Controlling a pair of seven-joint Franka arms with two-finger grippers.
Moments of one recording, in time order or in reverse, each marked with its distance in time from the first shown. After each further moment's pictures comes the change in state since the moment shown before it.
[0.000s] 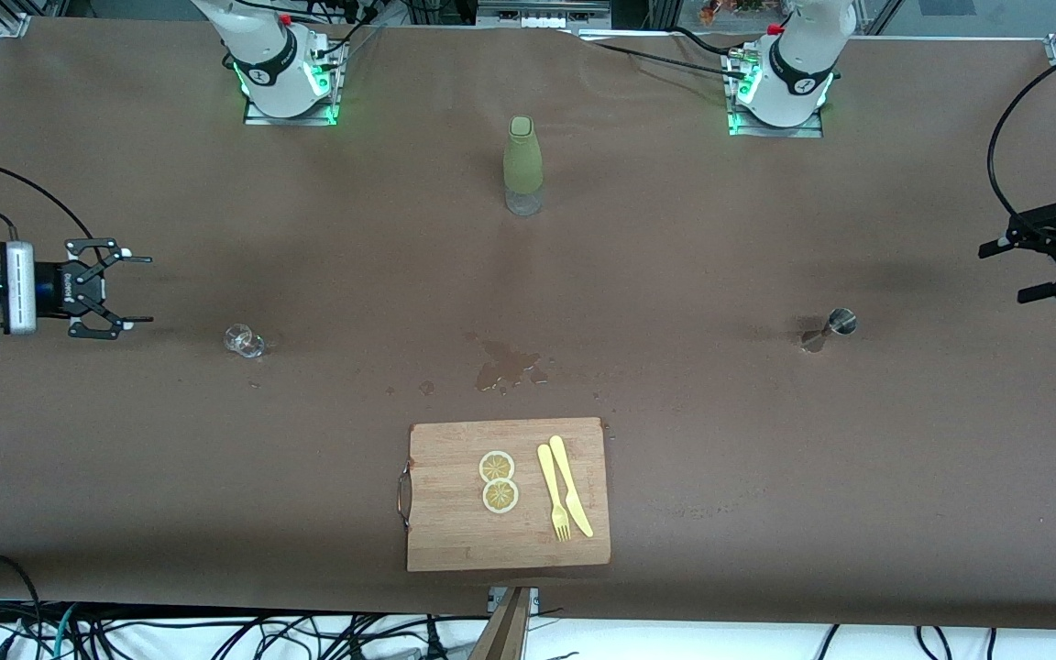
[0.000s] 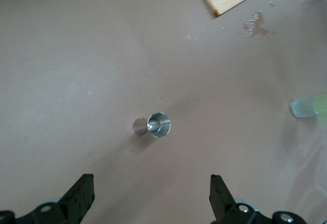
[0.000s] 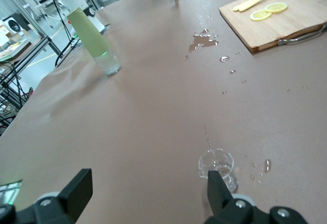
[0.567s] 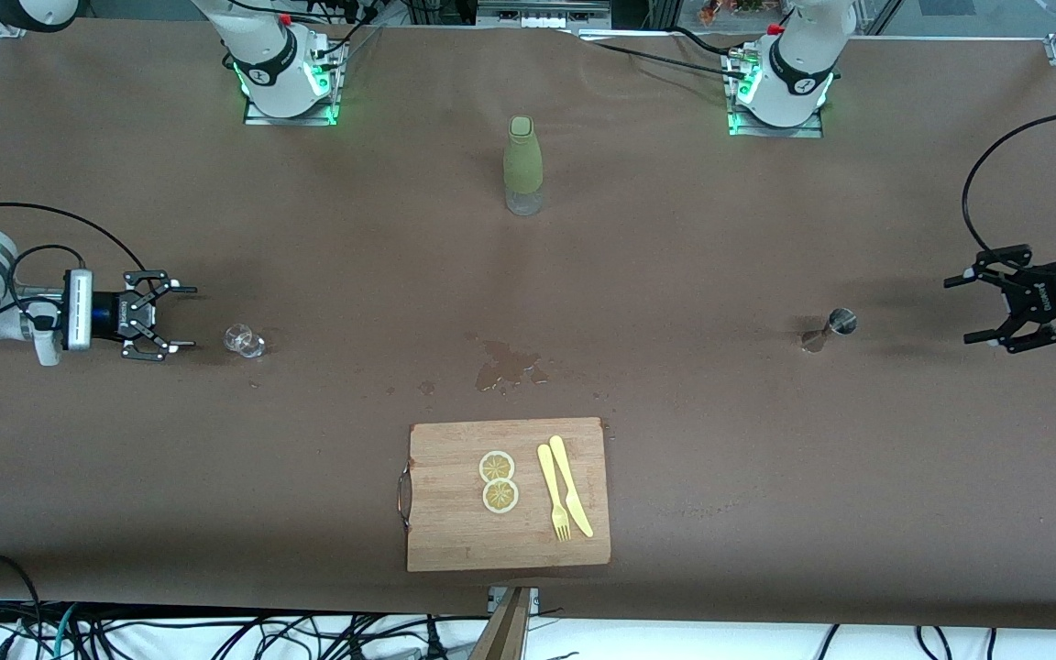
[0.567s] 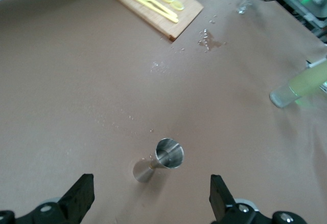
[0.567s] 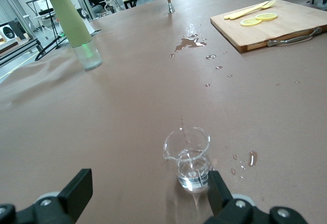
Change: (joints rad) left arm 0.031 0.228 0.055 -0.008 -0.277 0.008 0.588; right arm -0.001 0.180 0.004 0.001 0.123 0.105 -0.217
